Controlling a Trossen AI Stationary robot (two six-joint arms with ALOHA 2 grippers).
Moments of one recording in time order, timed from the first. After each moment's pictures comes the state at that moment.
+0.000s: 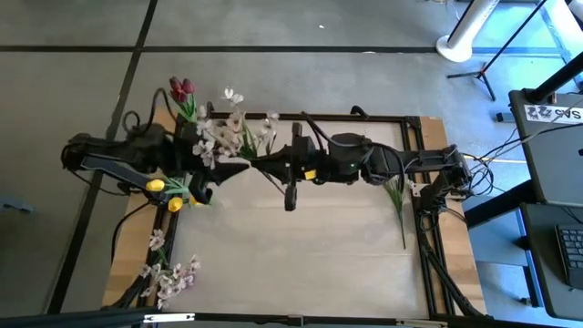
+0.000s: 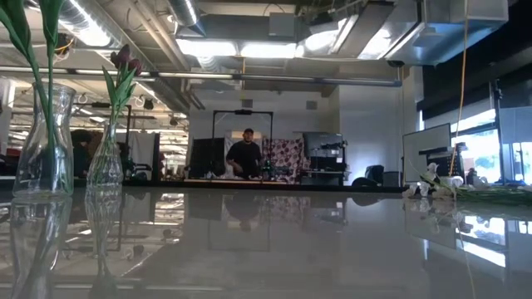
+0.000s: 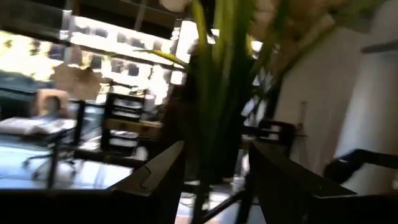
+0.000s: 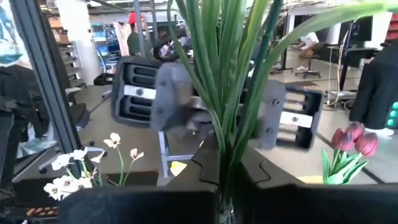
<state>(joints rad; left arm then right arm) -0.16 1.00 1.10 0.16 -0.09 -0.20 0.17 1.80 2.01 -0.17 0.21 0.06</state>
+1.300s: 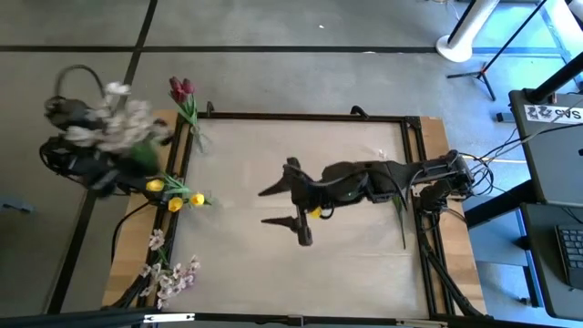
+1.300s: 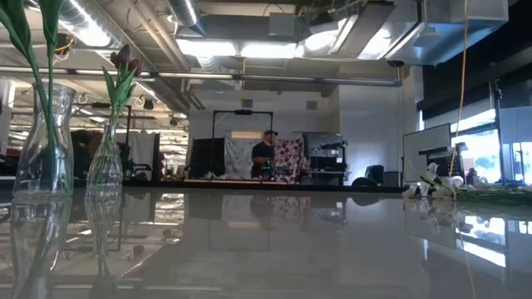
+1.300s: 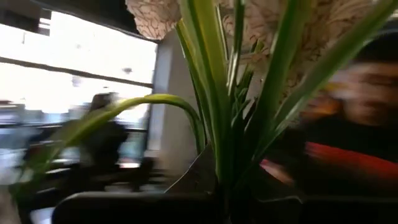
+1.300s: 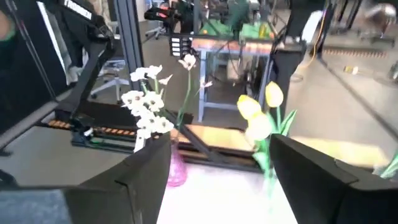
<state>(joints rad) -0.15 0.66 1.23 -0.24 0.39 -0.28 0.30 1.80 2.01 -0.39 0.10 0.01</state>
